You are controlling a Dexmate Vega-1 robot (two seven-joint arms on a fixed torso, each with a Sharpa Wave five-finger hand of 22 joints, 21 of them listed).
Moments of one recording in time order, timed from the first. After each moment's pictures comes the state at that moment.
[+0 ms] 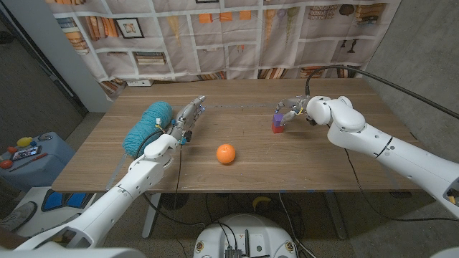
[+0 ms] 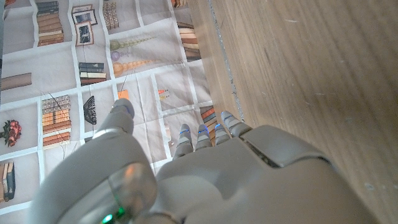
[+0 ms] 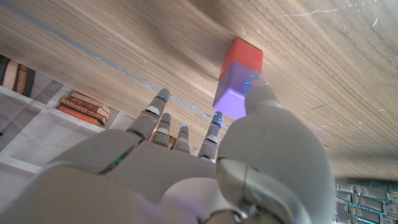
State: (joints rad) left arm 0.93 0.55 0.39 -1.50 -0.67 -0.17 0.04; left_hand 0.50 0.07 0.34 -0.15 0.18 0.06 0.01 0.18 0.17 -0.04 0.03 0.19 0.18 -0.11 0.07 0.18 0.17 -0.02 -0.01 0.18 0.17; right arm -0.56 -0.86 -0.78 -1.95 -0.73 -0.54 0.62; right_hand 0.98 0.02 0.30 -0.16 0.18 0.18 -0.21 0.47 0.23 -0.06 0.04 0.18 0.21 -0.04 0.13 0.22 0.32 0.32 0.09 0.18 0.16
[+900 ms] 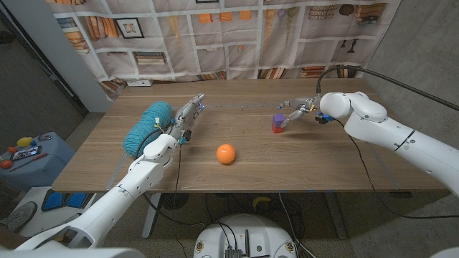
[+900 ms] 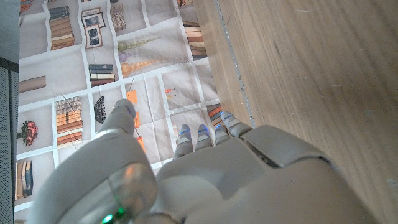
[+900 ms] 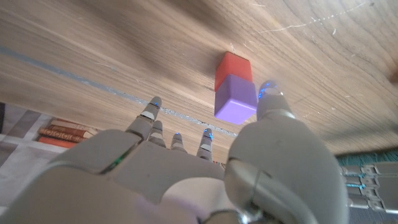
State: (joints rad) left arm 0.92 0.54 0.39 -1.47 -0.65 -0.23 0.02; left_hand 0.49 0.08 0.34 -0.15 0.18 0.05 0.01 0.18 0.17 -0.05 0.02 0.19 0.18 -0.12 0.06 0.17 0.17 -0.02 -0.01 0.18 0.17; right arm -0.62 -0.95 -0.63 -1.90 -0.40 -0.36 0.56; right_hand 0.85 -0.03 0.26 -0.13 0.19 -0.05 -0.17 0.35 0.21 -0.17 0.09 0.19 0.22 -0.16 0.20 0.20 0.32 0.18 0.14 0.18 0.16
